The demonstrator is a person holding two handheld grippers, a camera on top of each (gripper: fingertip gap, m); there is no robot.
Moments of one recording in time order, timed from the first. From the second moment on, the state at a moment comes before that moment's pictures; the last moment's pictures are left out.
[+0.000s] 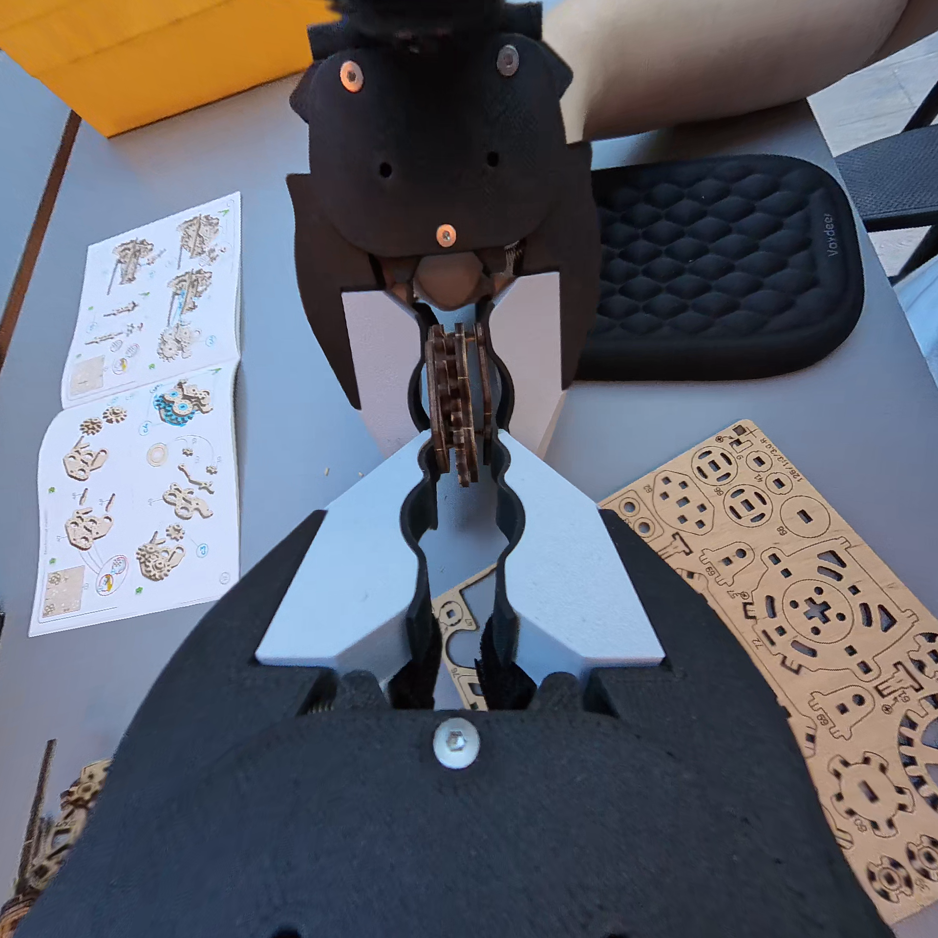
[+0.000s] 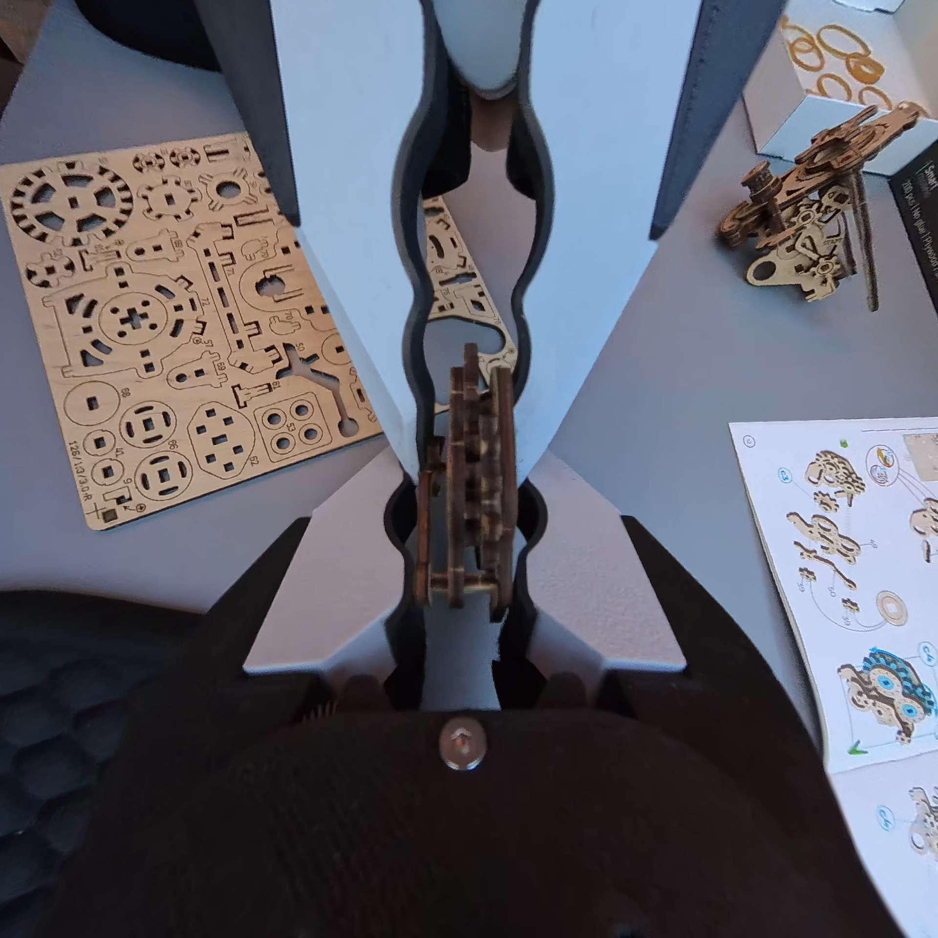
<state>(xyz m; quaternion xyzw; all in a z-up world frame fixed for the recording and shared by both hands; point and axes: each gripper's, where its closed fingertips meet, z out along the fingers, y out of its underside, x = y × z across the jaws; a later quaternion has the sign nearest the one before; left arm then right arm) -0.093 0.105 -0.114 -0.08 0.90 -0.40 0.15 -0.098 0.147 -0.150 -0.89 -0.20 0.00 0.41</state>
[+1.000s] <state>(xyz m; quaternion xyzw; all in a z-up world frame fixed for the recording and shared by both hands) -0.084 0.119 -0.112 -0.06 0.90 -0.37 0.21 -0.086 0.148 -0.143 -0.87 -0.20 -0.05 0.44</state>
